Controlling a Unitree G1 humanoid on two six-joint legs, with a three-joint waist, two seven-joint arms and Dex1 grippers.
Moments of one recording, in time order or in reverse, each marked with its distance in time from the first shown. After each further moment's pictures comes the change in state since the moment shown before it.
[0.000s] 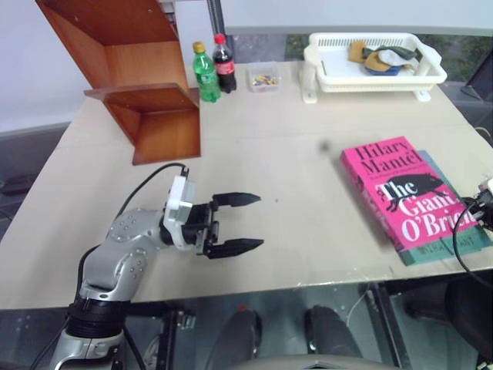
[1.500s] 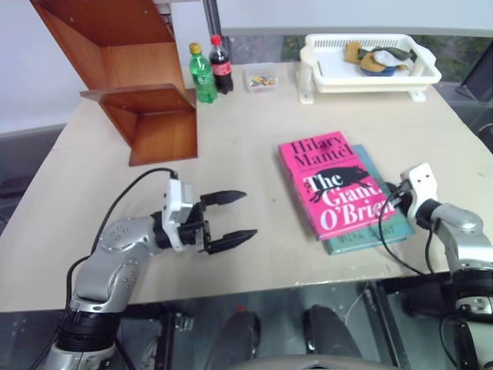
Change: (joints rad) left arm 0.075 0.009 0.039 -0.028 0.082 -0.023 0.173; right arm 0.109 0.398 0.057 -0.620 0.049 0.309 -0.238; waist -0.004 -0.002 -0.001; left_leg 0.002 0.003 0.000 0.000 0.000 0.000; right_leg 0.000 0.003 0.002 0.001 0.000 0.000
